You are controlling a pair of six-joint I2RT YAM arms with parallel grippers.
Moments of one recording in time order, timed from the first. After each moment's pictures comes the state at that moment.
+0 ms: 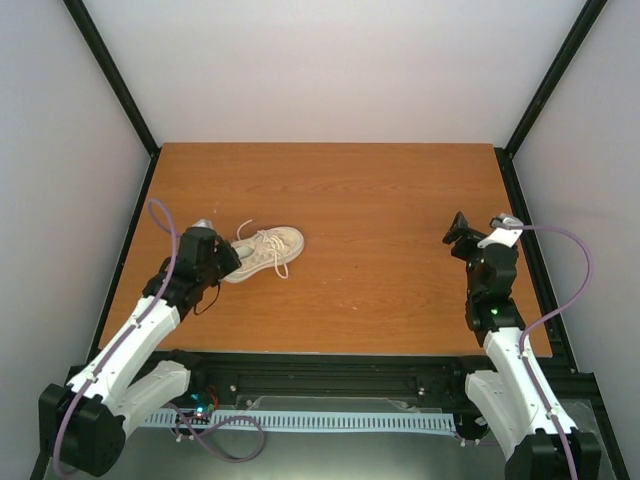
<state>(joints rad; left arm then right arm) -0.30 0.91 0.64 -0.46 -0.06 -0.79 0.03 0.71 0.39 0.17 0.21 0.33</state>
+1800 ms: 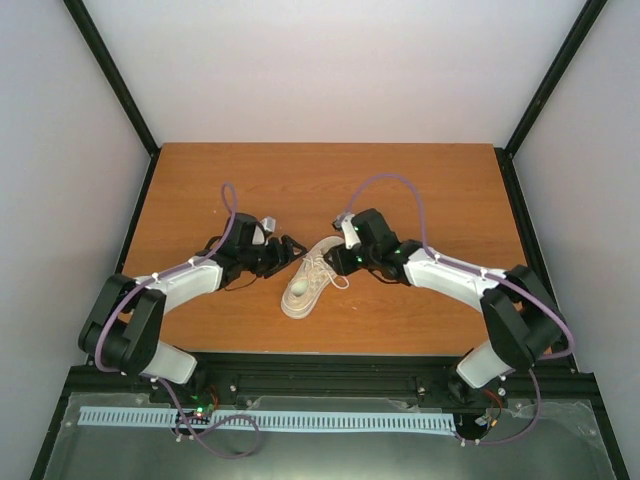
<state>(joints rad) -0.40 1.44 0.67 0.02 0.51 -0.86 0.69 1.51 0.88 -0.14 -0.22 0.24</state>
